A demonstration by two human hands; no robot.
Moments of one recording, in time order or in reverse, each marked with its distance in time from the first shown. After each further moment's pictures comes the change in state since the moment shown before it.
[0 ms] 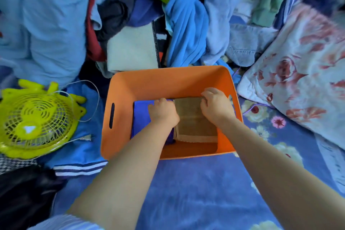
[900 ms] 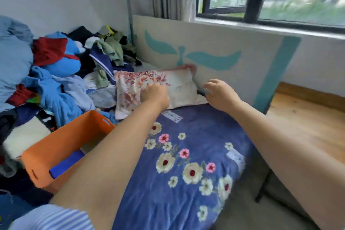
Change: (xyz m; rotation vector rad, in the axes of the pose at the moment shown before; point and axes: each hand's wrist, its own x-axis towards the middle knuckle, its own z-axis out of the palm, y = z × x) left_hand -0.515 0.161 -0.157 0.188 0.436 0.932; right_hand -0.577 -0.036 -0.313 -0.204 0.534 0.607
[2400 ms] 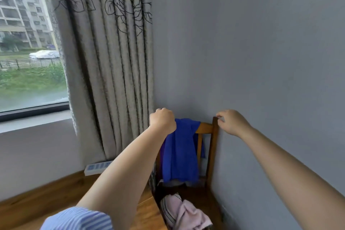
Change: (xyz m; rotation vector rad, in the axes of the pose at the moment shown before) left_hand -0.071 1.065 -0.123 -0.228 0.111 1.262; right_hand -0.468 0.755 -0.467 -0.346 0.378 1.245
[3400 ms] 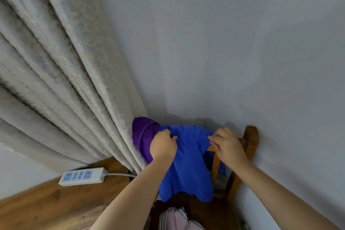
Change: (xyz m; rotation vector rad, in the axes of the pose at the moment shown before) left_hand 0.244 0.019 0.232 -0.421 -0.124 -0.540; right_hand 0.236 0.124 0.244 0.203 0.199 -0.443
